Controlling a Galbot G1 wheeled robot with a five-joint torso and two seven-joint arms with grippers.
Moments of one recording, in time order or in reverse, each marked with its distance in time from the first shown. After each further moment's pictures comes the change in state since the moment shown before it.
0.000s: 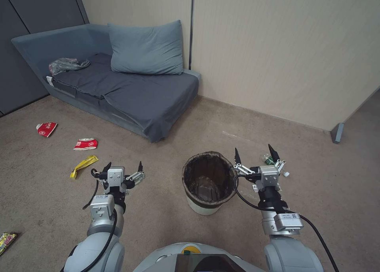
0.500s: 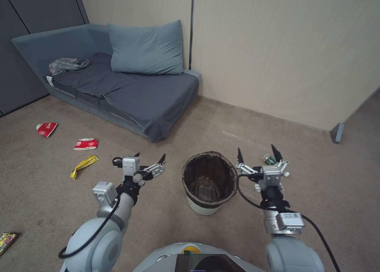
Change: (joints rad) left arm -0.178 0.179 0.015 0.037 -0.503 0.060 0.100; right arm 0.046 0.000 0.080 -0.016 0.038 -0.010 -0.001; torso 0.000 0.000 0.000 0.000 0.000
